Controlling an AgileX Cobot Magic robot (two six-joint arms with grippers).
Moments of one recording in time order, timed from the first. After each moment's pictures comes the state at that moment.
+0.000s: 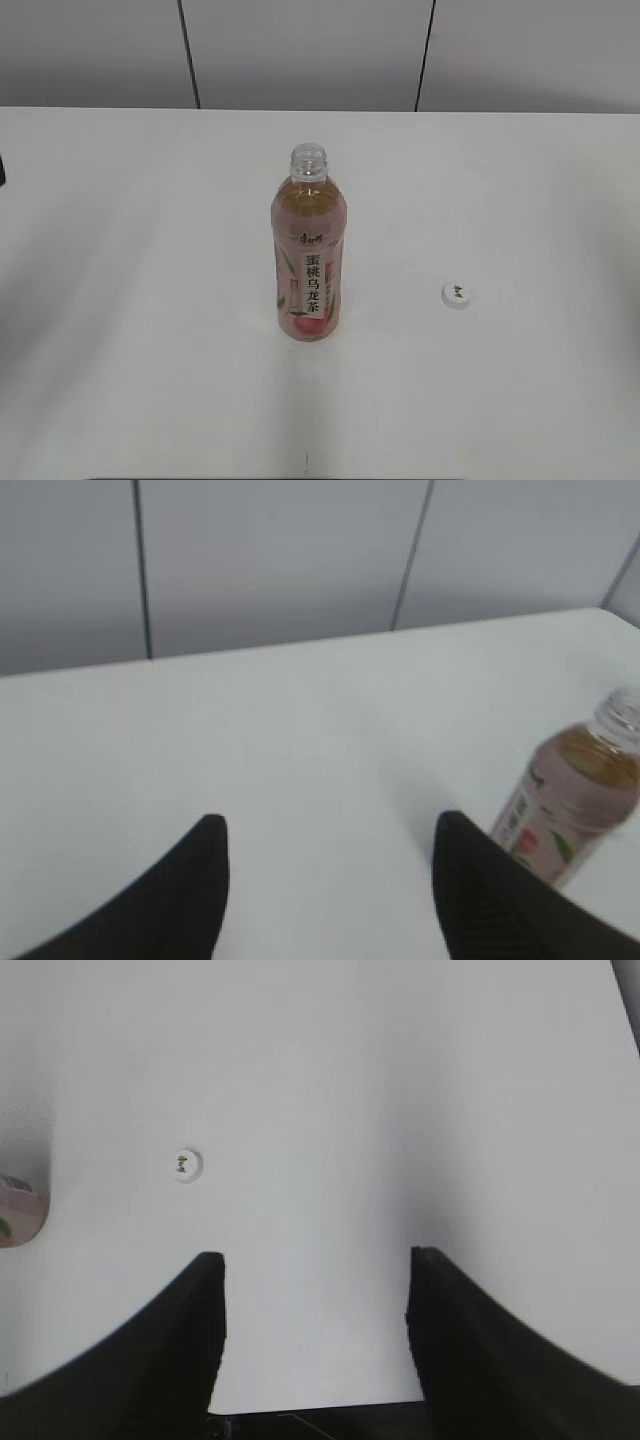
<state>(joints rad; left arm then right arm) 0.06 0.71 -0.40 1.77 -0.49 -1.84 -0.06 0.86 -1.00 0.13 1.11 -0.06</state>
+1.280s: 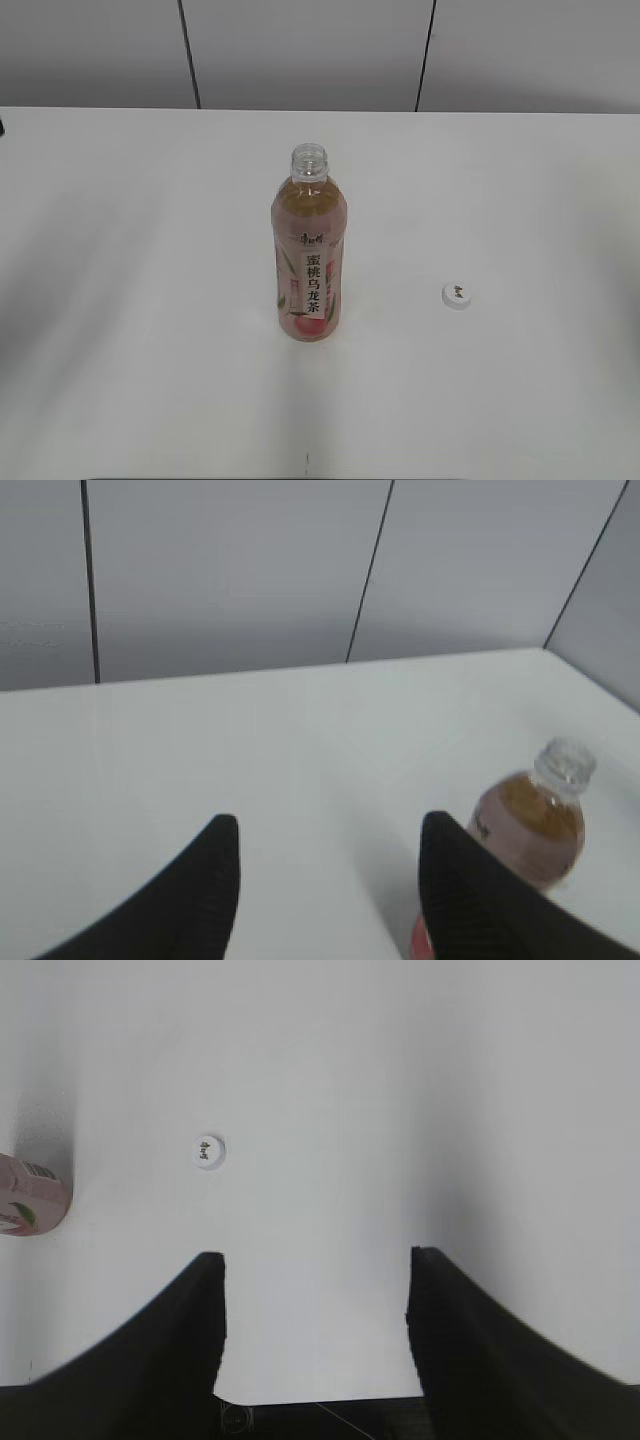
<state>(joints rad) 0.02 0.73 -0.40 1.50 -0.48 -1.66 -0.06 0.86 -0.97 0.17 1.10 -0.06</state>
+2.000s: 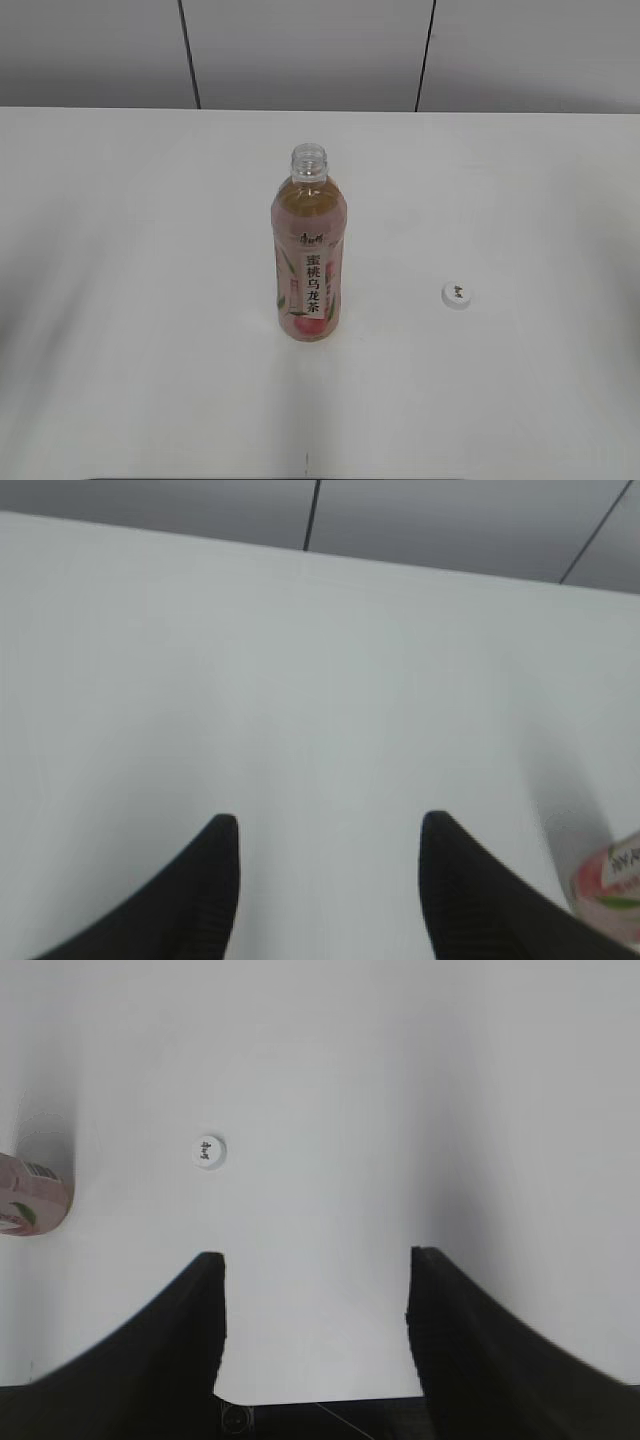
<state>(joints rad) -0.19 0.73 -0.44 0.17 0.27 -0.48 -0.06 0.86 -0.97 0.18 1.10 -0.06</state>
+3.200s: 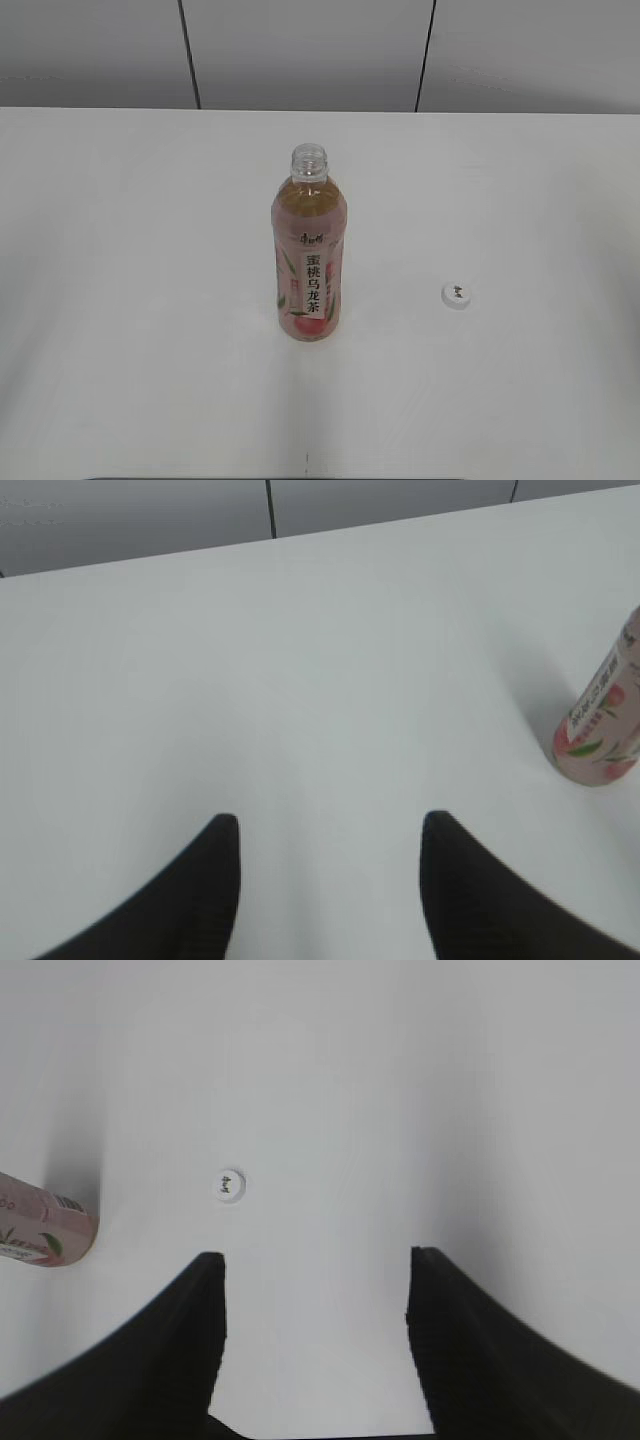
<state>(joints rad) -0.29 0.39 -0.61 0.15 0.83 -0.20 -0.06 0.79 -0.95 0.20 1.04 -0.07</state>
